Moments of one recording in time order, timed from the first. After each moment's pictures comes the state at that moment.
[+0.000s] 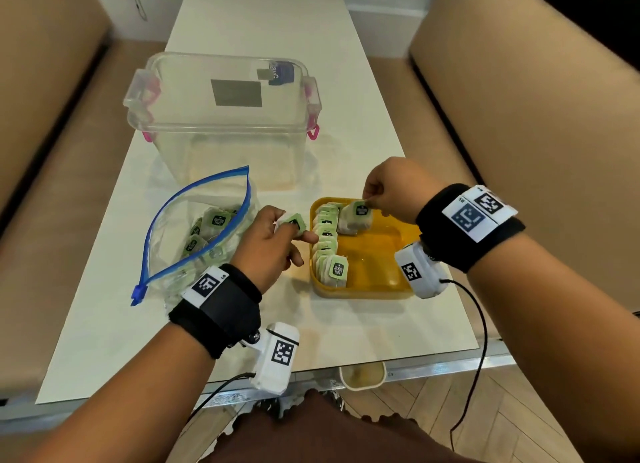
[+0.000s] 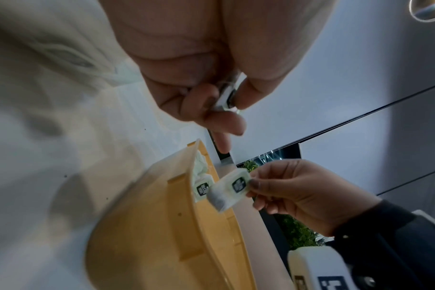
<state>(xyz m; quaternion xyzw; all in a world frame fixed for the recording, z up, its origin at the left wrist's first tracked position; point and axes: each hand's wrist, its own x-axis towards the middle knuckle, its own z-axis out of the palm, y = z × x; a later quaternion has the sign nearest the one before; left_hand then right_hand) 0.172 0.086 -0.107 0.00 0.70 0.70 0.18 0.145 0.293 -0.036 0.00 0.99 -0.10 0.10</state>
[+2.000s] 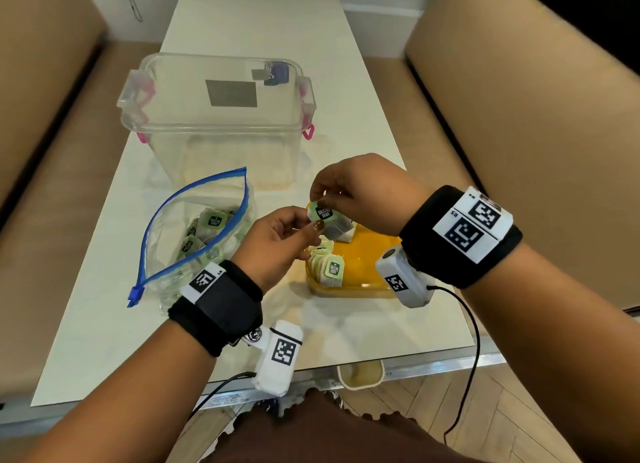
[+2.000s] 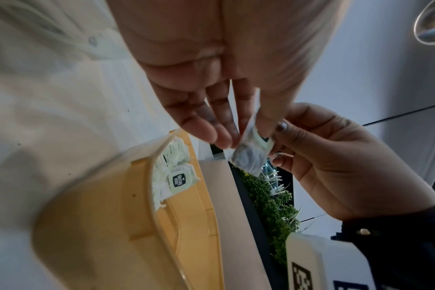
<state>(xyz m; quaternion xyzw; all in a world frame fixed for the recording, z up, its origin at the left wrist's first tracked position) 0.174 0.094 -0.104 0.10 0.67 0.72 0.18 0.165 0.252 -0.008 -0.18 0.97 -0.12 0.06</state>
